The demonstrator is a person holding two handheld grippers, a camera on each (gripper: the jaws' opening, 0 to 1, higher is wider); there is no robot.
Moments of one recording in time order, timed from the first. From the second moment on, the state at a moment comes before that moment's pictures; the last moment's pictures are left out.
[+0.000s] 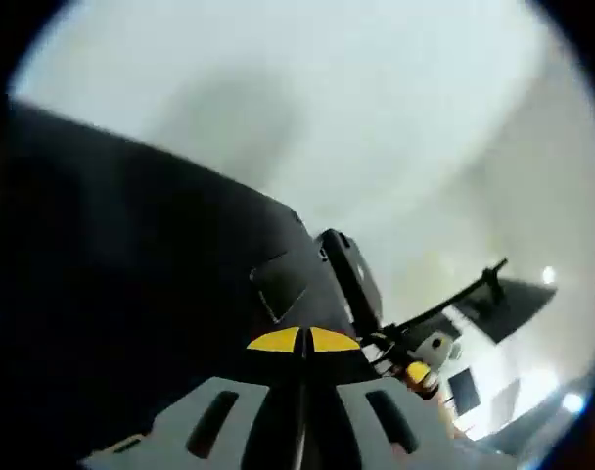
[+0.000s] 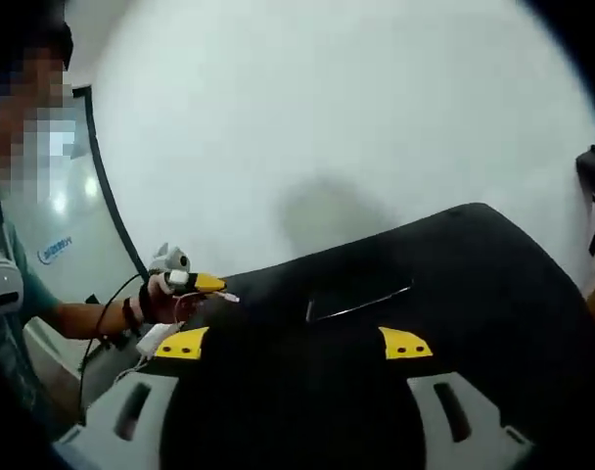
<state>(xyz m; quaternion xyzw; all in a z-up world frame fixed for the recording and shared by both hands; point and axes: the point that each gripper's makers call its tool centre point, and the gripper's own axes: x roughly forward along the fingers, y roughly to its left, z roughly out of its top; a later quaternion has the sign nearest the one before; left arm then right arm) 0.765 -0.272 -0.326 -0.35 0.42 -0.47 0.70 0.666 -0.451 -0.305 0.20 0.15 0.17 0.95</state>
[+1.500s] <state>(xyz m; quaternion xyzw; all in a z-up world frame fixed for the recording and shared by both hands) 0.815 -0.328 -0.396 -0.45 0.45 -0.32 0.70 0.822 -0.534 -0.347 0.40 0.14 0.16 0.89</state>
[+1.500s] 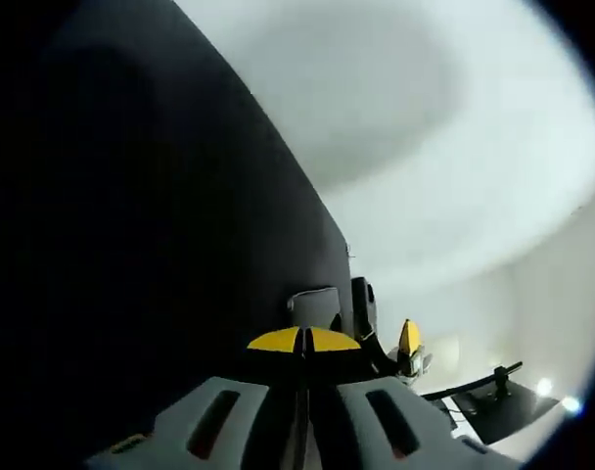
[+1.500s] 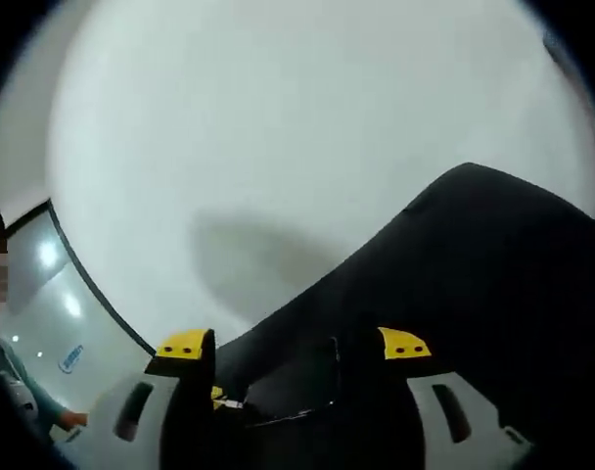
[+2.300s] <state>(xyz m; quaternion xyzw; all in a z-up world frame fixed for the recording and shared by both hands) 0.825 -0.326 -0.403 -0.53 0.45 -0.26 0.67 0.835 -0.521 -0.367 0.43 0.18 0.15 0.87</state>
